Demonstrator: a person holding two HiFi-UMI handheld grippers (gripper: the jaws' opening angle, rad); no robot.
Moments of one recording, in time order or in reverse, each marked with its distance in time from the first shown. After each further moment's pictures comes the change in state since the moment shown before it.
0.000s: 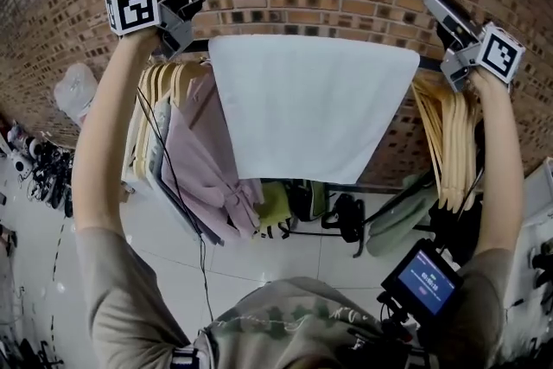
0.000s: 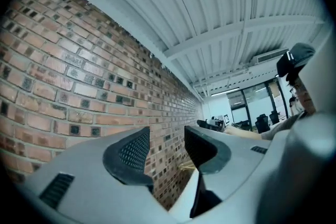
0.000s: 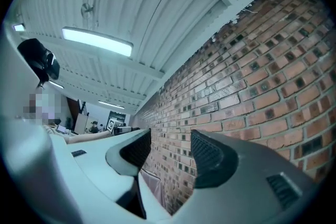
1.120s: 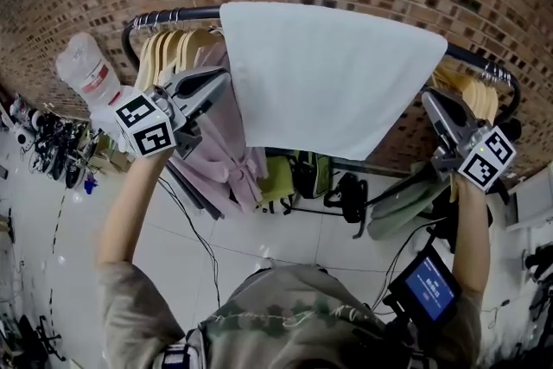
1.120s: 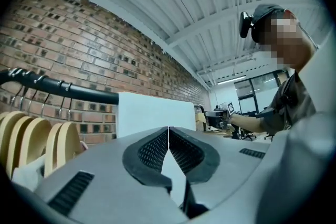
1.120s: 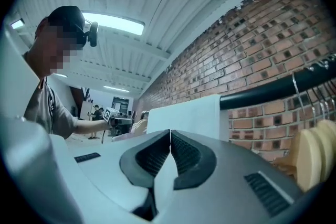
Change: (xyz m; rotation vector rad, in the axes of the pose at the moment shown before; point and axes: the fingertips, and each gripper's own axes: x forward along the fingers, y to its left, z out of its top) left arm -0.093 -0.107 -0.190 0.017 0.082 0.087; right arm -0.085 0.094 -0.187 -0.012 0.190 0.040
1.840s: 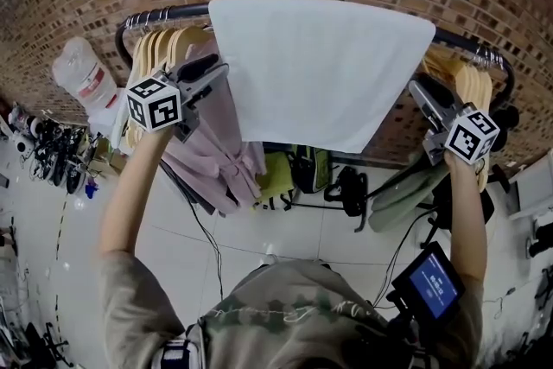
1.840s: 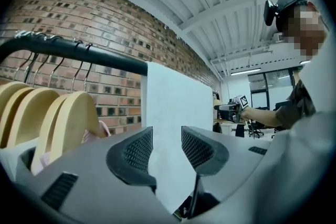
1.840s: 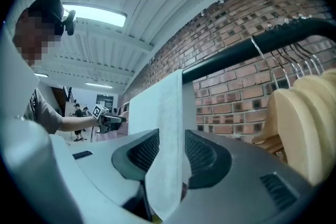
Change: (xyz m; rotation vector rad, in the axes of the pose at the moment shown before) left arm 0.020 0.078 -0.060 -0.069 0.132 0.110; right arm 0.012 -0.066 -0.060 0.090 0.079 -0.170
